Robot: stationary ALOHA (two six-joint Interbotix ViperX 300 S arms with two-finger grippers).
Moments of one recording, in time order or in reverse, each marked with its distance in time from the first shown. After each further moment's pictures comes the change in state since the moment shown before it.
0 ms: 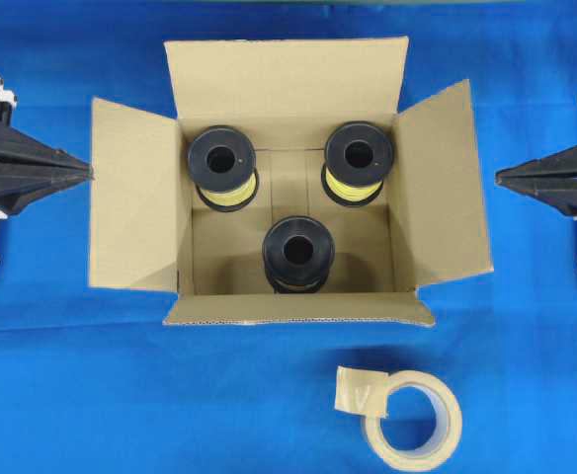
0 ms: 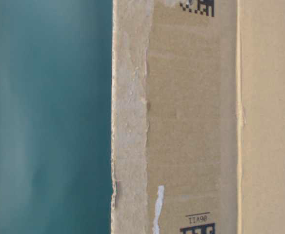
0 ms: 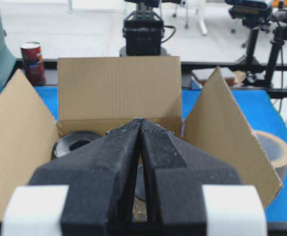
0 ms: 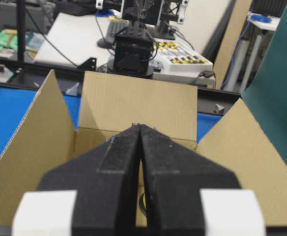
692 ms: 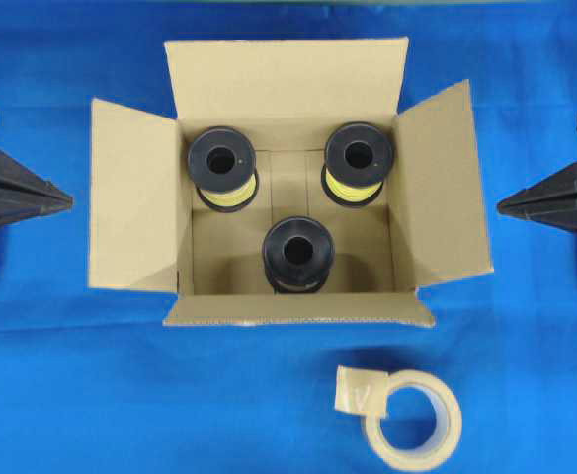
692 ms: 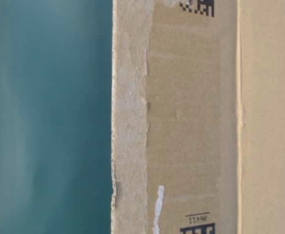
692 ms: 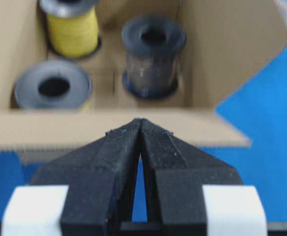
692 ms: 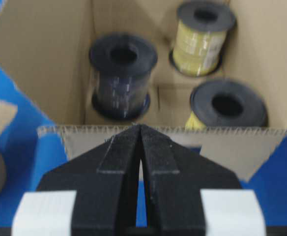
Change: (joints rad) left arm -0.002 -0.138 0.020 -0.032 0.569 -0.025; right arm 0.000 -0.072 0.012 0.032 0.505 0.089
